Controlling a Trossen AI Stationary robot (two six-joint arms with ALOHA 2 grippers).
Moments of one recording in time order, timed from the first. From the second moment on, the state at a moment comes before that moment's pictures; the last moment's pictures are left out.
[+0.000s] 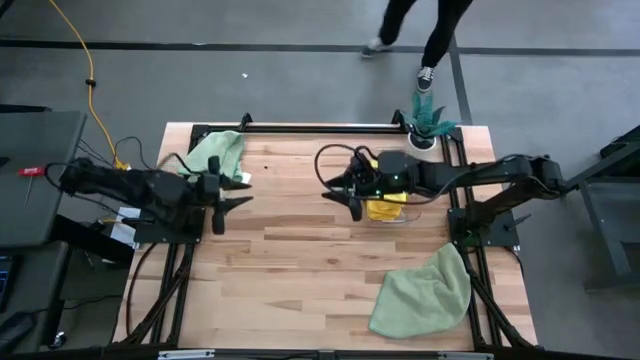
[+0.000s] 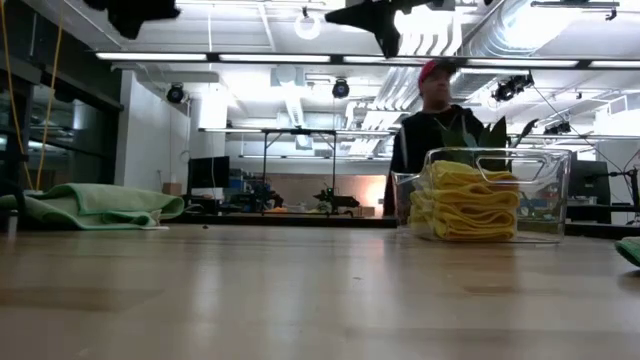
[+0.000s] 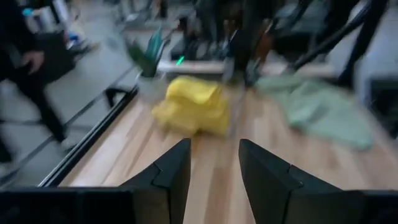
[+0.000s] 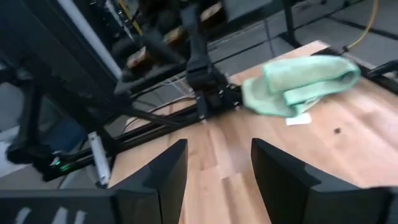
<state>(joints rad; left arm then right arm) -0.15 0.54 0.63 -0.37 -0.46 -0.06 -0.04 1.38 1.05 0.10 -0.06 0.38</state>
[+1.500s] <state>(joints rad) -0.39 1.22 0.92 -0.31 -0.29 -0.23 0.66 1.55 1.05 -0.61 -0.19 1.26</state>
